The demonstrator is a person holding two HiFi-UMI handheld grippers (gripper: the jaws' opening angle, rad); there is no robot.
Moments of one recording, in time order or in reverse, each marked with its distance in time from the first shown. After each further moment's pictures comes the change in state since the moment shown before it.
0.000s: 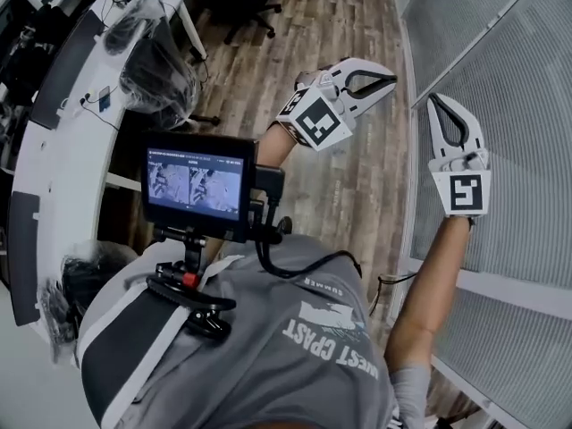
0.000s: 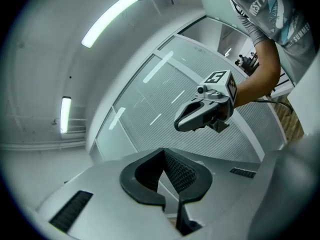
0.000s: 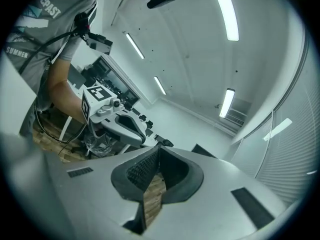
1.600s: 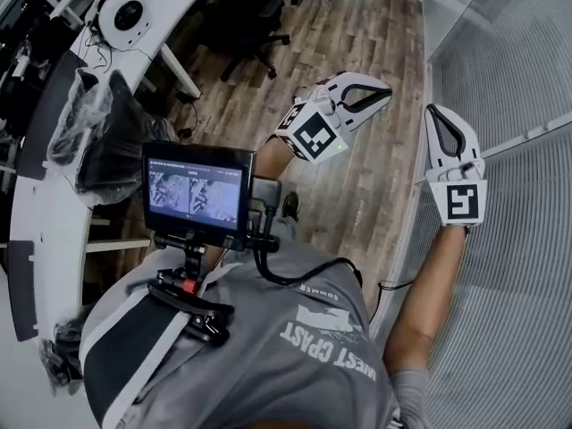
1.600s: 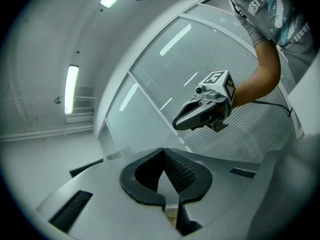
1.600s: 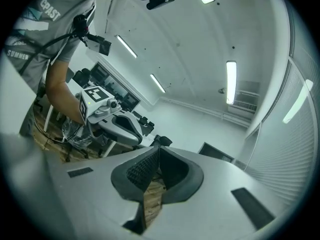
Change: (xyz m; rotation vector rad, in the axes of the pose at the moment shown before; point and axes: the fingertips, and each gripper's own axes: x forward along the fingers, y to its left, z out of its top) left arm 0.316 0.348 -0.387 -0.004 0.126 0.071; right arm 0.448 -0.296 -0.312 0.057 -0.086 0.092
